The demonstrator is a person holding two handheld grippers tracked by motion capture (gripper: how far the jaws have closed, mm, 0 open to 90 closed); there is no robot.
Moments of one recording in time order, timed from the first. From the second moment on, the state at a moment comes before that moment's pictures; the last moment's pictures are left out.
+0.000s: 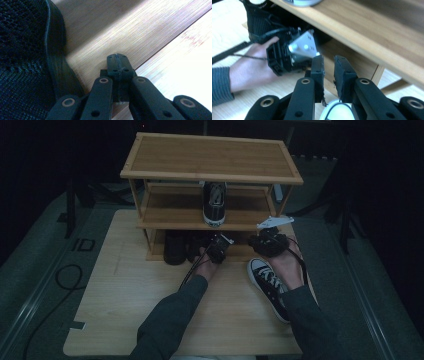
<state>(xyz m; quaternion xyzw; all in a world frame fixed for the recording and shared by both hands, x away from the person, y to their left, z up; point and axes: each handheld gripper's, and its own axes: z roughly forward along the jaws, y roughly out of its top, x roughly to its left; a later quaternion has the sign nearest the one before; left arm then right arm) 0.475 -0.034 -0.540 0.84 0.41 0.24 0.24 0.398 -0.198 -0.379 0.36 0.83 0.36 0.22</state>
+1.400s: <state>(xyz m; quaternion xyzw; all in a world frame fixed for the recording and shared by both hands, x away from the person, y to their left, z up) 0.475 -0.035 -0.540 0.84 0.42 0.24 0.24 0.370 -0.263 -0.431 0.43 0.82 0.32 0.19</state>
